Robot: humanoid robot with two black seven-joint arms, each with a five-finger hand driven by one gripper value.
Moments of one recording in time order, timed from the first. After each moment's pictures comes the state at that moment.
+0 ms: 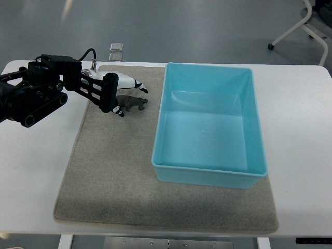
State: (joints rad) left arm -1.12 0.41 -0.24 -0.78 1.69 -0.27 -0.34; right arm 0.05 0.00 -0.01 0.11 -0.05 0.19 0.07
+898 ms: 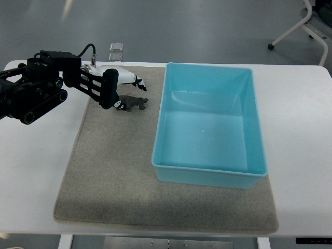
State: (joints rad) left arm -1.13 0.41 -0.24 -0.78 1.69 -0.25 -0.34; right arm 0.05 0.00 -0.01 0.11 -0.05 0.19 0.07
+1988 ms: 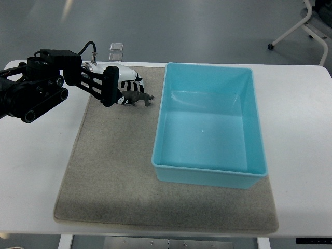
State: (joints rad) left arm -1.14 0.41 -0.25 -0.78 1.67 -0.24 -0.33; right arm 0.05 0.00 -0.01 0.11 -0.05 0.19 0.07
